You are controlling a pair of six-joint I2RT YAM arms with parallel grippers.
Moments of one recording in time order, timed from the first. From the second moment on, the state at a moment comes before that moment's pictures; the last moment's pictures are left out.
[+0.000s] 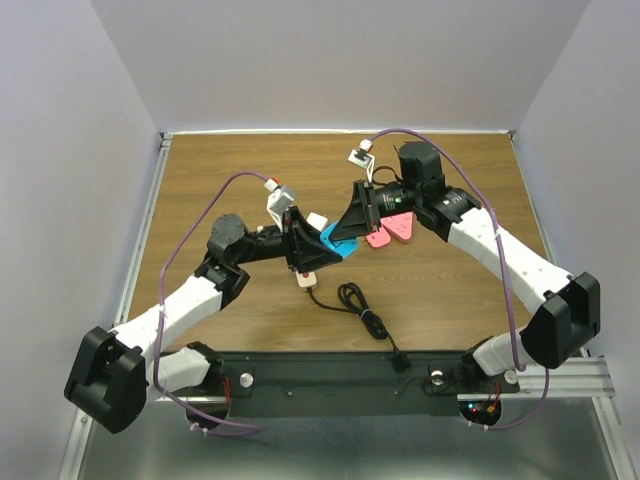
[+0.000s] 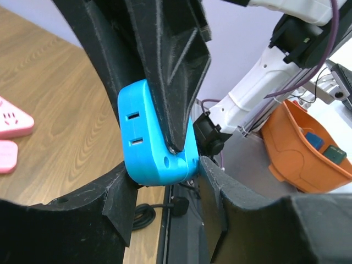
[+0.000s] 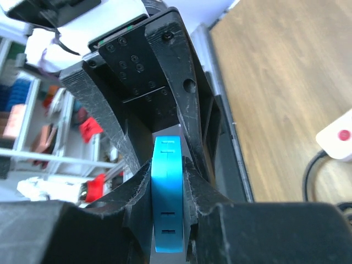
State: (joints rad) left arm -0.55 1.08 0.58 0.73 0.88 -0.70; right arm 0.56 1.45 1.30 -0.24 -1.11 0.59
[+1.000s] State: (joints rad) left arm -0.53 1.16 0.68 0.36 0.80 -0.66; right arm 0.55 1.45 1.28 -0.36 -0.89 0.38
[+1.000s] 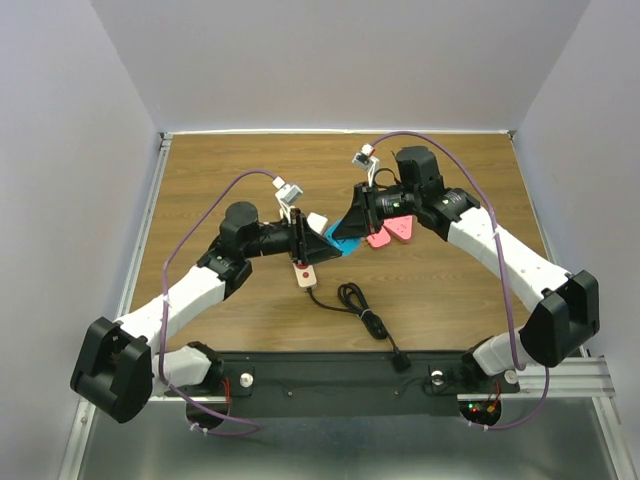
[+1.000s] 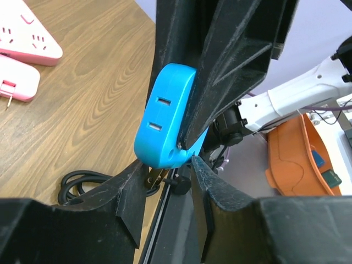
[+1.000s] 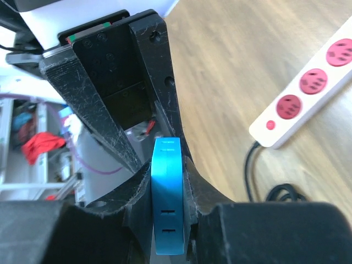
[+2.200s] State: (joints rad) left arm -0.51 1.08 0.58 0.62 0.89 -0.77; right arm 0.56 1.40 1.25 -0.36 -1.02 0.41
